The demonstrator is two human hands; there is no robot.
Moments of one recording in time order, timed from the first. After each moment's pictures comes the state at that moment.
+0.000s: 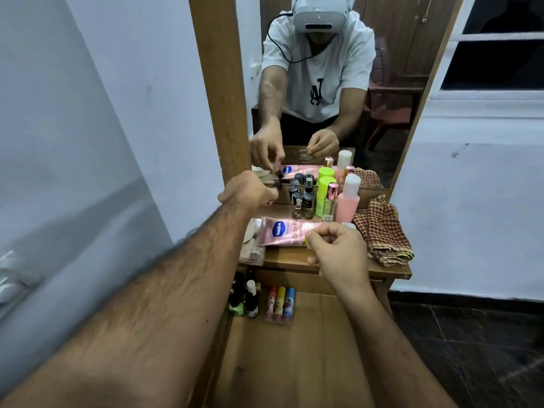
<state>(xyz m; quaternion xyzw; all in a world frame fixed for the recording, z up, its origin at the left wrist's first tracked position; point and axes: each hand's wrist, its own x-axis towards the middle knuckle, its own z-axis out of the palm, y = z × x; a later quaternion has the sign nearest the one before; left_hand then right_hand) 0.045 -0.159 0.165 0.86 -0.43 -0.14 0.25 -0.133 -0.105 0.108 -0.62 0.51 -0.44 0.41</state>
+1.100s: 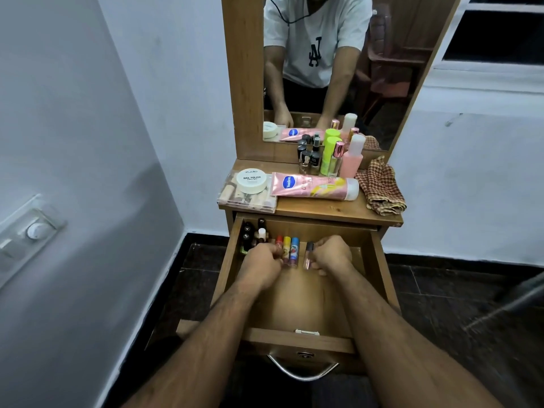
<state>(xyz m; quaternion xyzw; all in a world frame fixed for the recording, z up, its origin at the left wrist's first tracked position) 0.003 0.003 0.031 0.77 -0.47 -0.35 0.24 -0.128 -0.090 0.004 -0.57 0.71 -0.16 0.39</state>
